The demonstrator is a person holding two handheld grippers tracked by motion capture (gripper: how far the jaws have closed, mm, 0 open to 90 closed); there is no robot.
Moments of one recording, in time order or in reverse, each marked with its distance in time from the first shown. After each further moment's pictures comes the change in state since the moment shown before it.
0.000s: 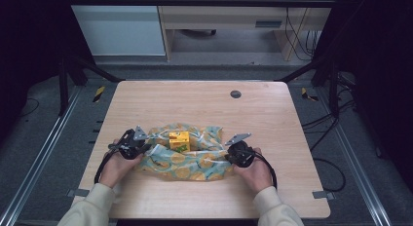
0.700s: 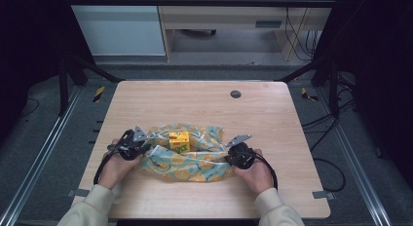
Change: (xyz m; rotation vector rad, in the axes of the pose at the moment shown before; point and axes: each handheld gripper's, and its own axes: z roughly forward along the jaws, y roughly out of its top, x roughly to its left) left arm -0.002 0.000 -0.010 -0.040 0.041 0.012; right arm 0.002 -0.004 -0.002 -0.016 -0.005 -0.006
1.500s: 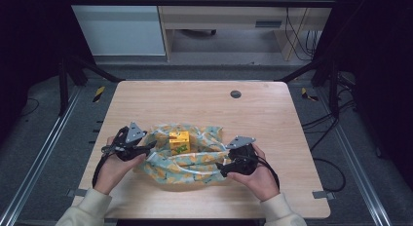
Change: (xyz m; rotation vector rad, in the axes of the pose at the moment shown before) left arm -0.013 0.021 -0.041 -0.188 0.023 -0.020; right arm 0.020 0.008 -0.036 -0.108 -0.015 -0.020
